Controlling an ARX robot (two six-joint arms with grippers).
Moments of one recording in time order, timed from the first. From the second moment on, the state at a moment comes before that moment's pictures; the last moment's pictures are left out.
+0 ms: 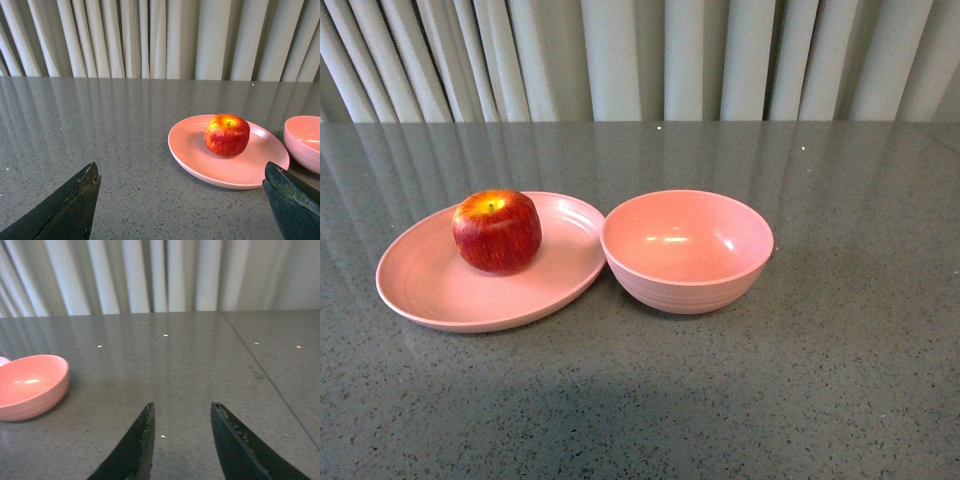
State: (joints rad) left arm 0.00 0.01 0.01 0.00 0.00 -0.01; right arm 0.04 0.26 0.08 0.14 0.02 0.03
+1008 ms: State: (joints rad) left arm 0.00 0.01 0.01 0.00 0.00 -0.01; right arm 0.00 0.00 0.01 0.00 0.00 0.01
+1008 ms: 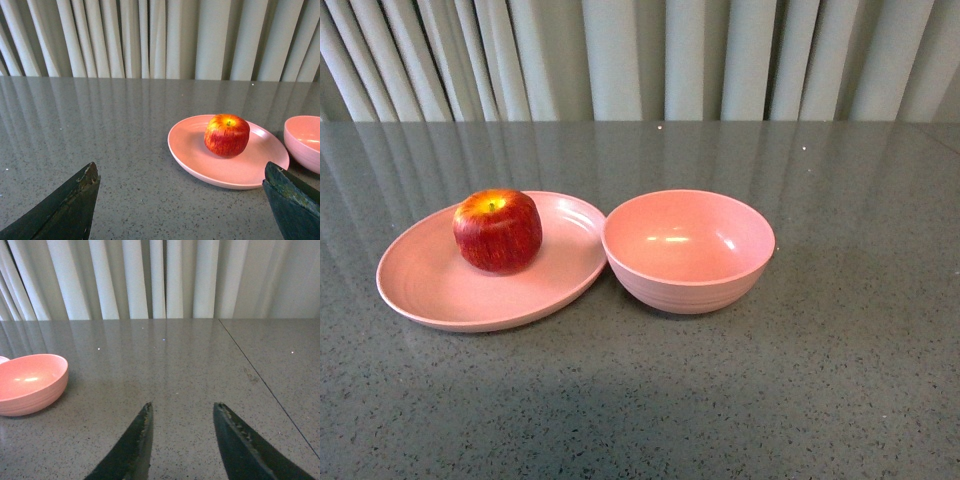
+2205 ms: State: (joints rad) left arm -0.09 0.21 0.21 -0.19 -0.13 -0.11; right arm 0.00 0.00 0.01 0.00 0.00 0.01
